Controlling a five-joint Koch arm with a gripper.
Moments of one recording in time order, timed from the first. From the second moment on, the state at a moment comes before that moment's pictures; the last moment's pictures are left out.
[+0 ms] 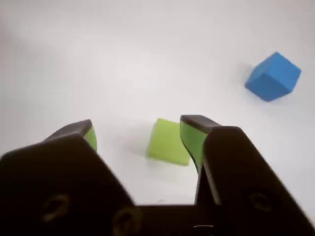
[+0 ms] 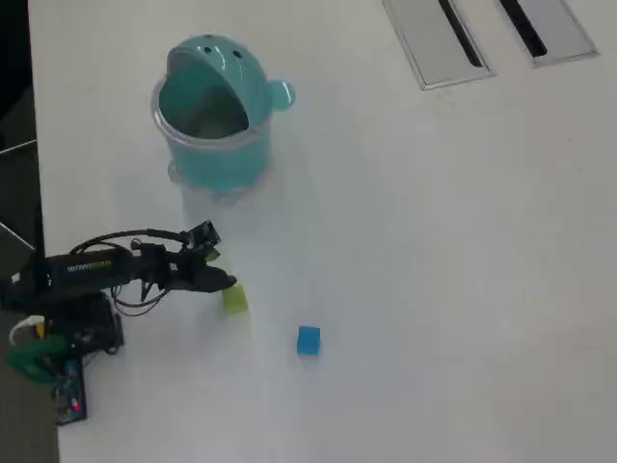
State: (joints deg) arm -3.2 114.7 129.4 32.8 -102.7
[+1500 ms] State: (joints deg) arm 5.9 89.9 128.5 21.9 -106.3
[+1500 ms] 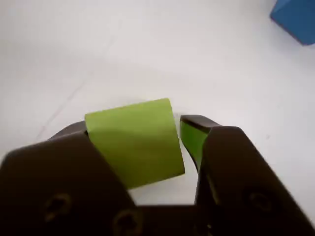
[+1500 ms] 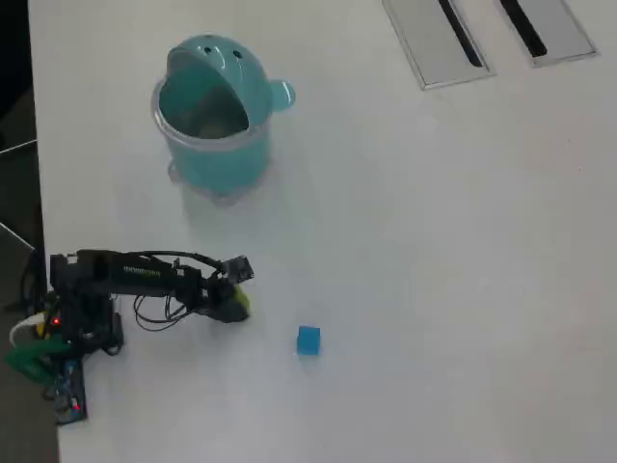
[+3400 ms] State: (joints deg) arm -36.2 121.6 114.7 26.0 -92.0
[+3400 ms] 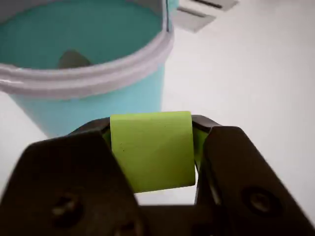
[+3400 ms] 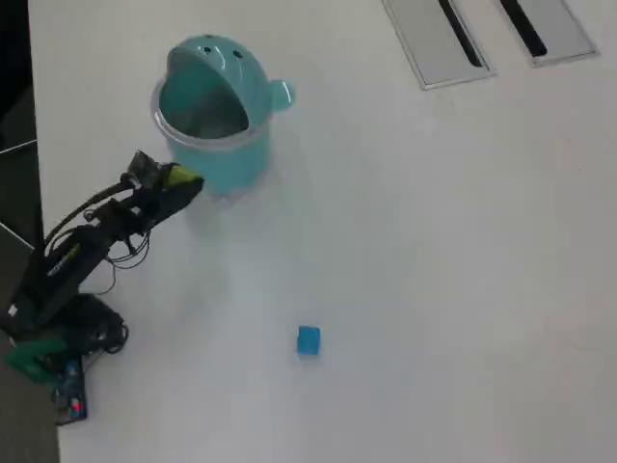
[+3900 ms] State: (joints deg) arm -41.5 108.0 93.5 25.0 -91.3
